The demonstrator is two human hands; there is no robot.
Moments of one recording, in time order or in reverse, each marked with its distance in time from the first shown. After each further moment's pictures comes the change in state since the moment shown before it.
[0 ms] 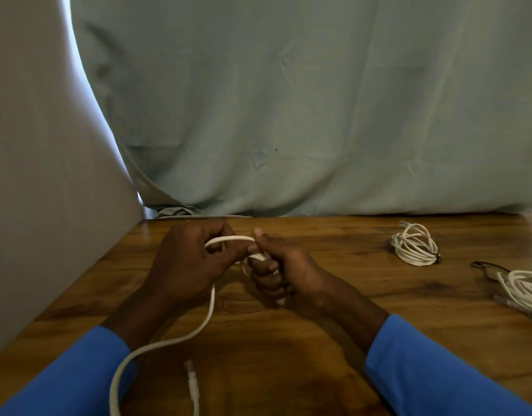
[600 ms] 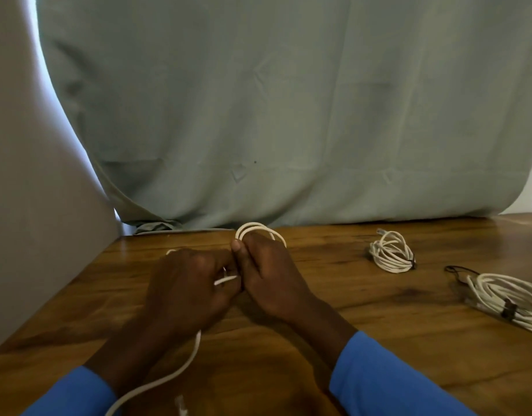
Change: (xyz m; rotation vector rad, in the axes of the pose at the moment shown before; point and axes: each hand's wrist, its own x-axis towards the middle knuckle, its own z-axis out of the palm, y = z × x) left_hand -0.004 0.022 0.019 0.428 -0.077 0.159; right_hand 0.009 0.004 -0.008 -1.064 0.552 -0.640
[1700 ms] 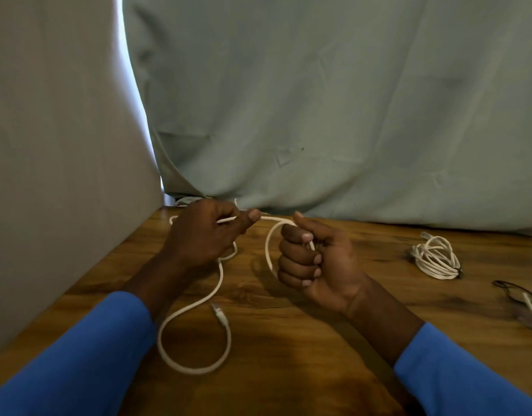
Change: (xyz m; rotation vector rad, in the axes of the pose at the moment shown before) left_hand 0.005 -0.071 -0.008 -0.313 0.074 -0.330; right_hand 0.008 -0.015 -0.006 1.625 -0.608 0.583
